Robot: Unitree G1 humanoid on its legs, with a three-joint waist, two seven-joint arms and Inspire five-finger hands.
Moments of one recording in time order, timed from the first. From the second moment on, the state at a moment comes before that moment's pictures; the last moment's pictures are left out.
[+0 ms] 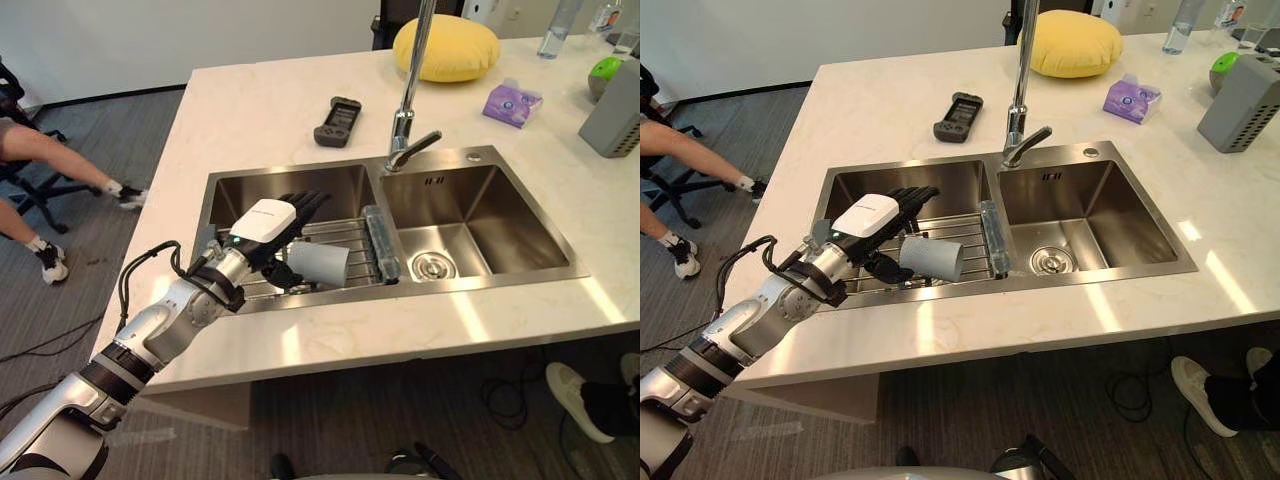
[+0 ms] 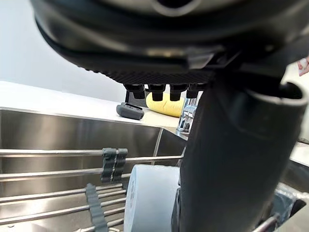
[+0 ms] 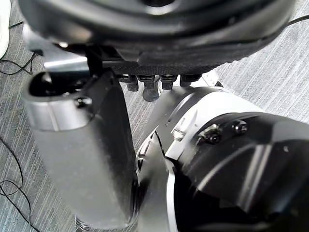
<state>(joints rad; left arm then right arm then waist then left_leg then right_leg) -0.46 0.81 -0.56 0.10 0.45 -0.14 0.06 0.20 -0.18 -0.16 1.09 0.76 0.20 0.15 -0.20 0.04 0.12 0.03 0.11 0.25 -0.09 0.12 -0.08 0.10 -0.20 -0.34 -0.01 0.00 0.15</state>
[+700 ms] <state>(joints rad) -0.48 0.81 -0.60 0.13 0.49 -0.13 -0.03 0.21 -0.19 -0.15 1.07 0.76 0.20 0.13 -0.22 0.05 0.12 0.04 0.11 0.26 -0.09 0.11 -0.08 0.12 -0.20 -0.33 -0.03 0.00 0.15</state>
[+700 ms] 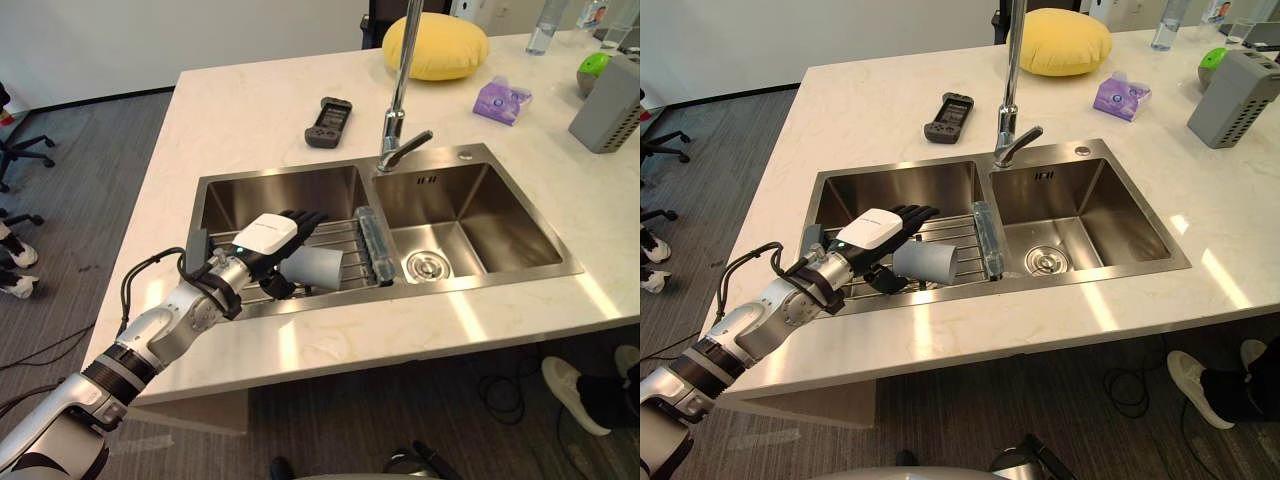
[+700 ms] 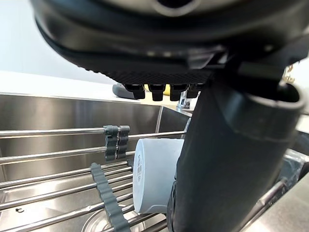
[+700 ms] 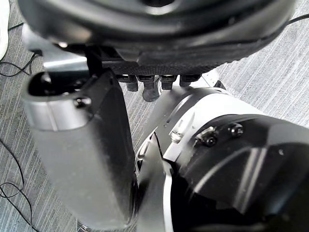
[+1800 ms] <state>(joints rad) -0.61 0.86 -0.71 0.02 0.49 0.06 -0.43 0.21 -0.20 -0.11 1.03 0.79 0.21 0.09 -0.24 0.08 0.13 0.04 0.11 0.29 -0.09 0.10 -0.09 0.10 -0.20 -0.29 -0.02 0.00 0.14</state>
